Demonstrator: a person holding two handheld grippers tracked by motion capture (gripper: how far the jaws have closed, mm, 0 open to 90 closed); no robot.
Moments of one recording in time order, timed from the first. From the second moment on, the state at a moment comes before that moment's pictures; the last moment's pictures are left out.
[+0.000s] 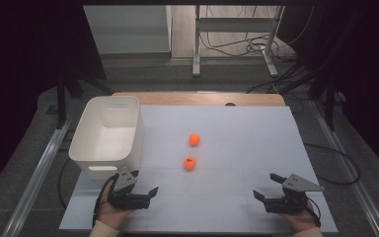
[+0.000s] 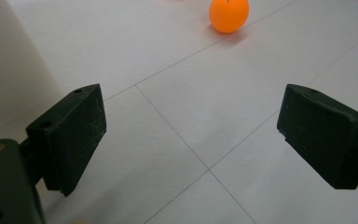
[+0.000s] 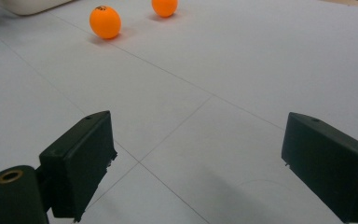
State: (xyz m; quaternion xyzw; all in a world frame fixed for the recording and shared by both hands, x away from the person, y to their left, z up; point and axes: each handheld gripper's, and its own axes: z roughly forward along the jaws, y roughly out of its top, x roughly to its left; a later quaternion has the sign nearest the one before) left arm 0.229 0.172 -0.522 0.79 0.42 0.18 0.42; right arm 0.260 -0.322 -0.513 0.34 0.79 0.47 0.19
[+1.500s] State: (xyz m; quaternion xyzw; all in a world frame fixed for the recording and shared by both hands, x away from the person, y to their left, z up) left arm 0.231 0.158 -0.508 0.78 0.42 0.18 0.43; right arm 0.267 -0.320 -0.515 0.32 0.80 0.47 0.17
